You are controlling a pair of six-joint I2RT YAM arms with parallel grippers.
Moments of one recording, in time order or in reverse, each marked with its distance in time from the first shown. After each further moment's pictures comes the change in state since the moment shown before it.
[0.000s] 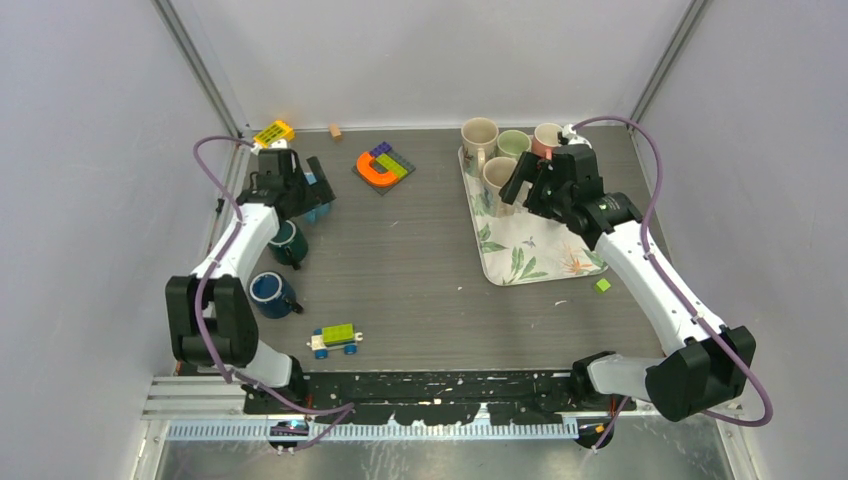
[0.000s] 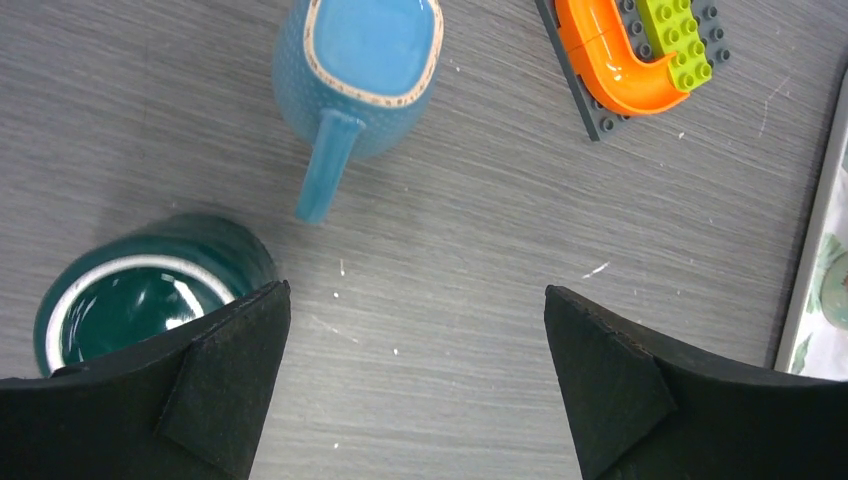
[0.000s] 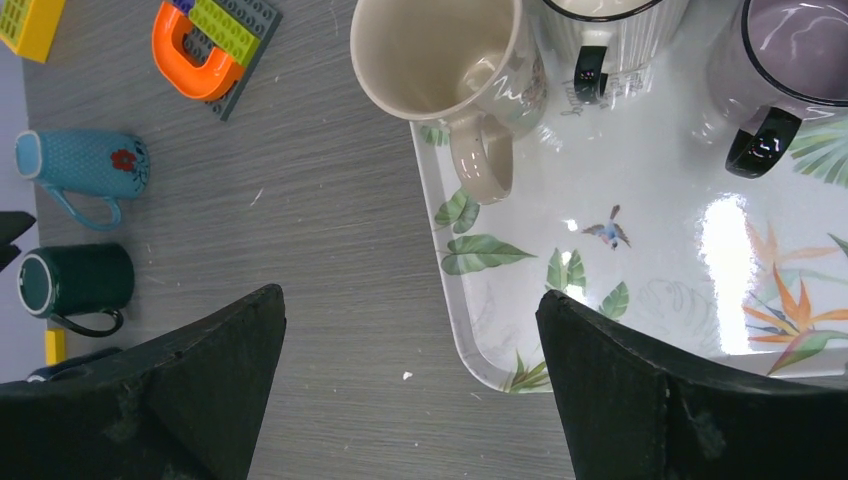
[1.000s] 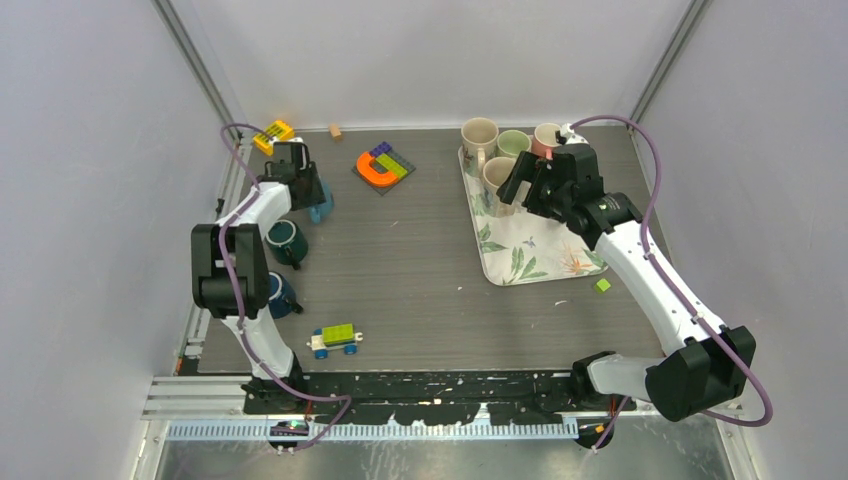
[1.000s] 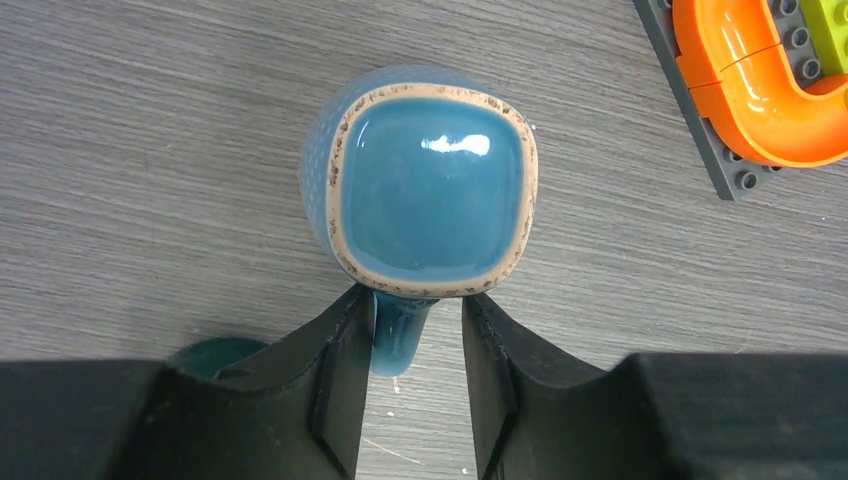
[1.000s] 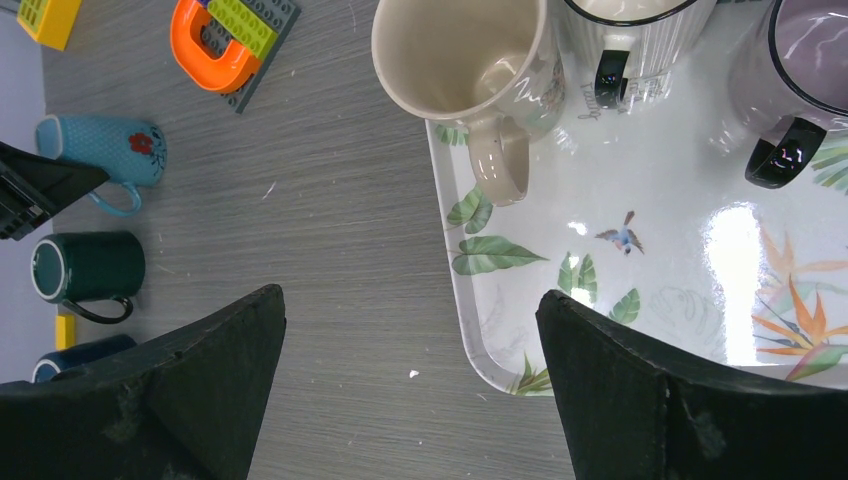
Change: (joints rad) left arm 0.022 0.338 0.156 0.077 -0.026 0.164; right arm 0.003 0.000 0.000 0.015 -0.039 -0.015
